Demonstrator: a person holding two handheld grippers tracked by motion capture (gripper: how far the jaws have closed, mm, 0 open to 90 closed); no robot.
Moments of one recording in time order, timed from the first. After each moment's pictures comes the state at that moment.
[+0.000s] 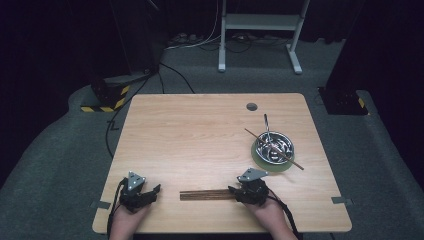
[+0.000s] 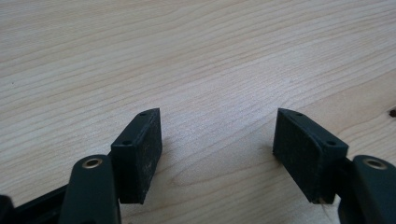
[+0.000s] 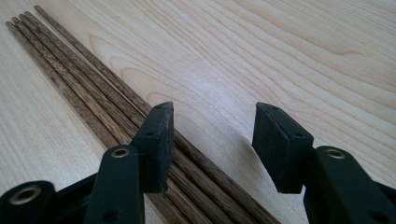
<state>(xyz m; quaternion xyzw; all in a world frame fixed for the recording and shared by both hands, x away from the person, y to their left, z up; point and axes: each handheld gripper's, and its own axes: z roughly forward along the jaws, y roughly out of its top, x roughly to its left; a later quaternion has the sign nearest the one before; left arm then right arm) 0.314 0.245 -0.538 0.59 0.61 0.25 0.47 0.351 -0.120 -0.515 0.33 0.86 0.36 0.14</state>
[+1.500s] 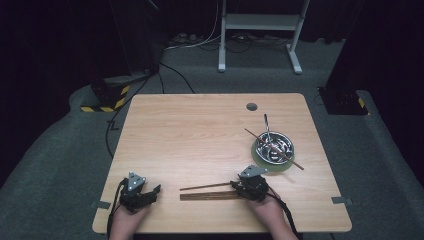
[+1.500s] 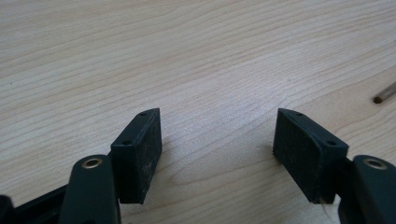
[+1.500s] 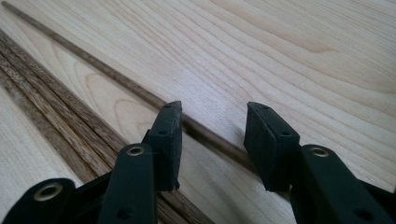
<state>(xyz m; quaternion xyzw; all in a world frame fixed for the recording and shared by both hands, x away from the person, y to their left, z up) 0.314 0.243 -0.539 0.59 0.61 0.25 0.48 0.362 -0.121 -0.519 0.35 0.86 0.35 0.15</state>
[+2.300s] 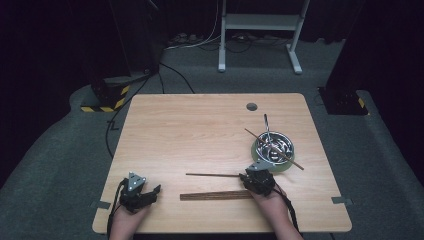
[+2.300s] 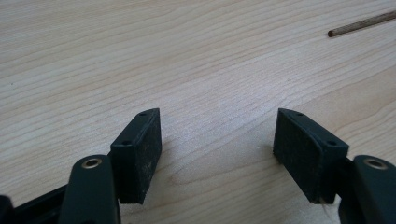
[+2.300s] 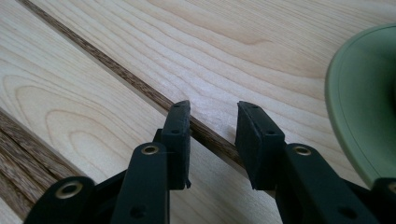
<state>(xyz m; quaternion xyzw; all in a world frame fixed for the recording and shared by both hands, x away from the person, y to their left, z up) 0.313 0.243 -0.539 0.59 0.61 0.25 0.47 0.379 -0.140 -0.518 0.40 0.83 0.34 0.17</state>
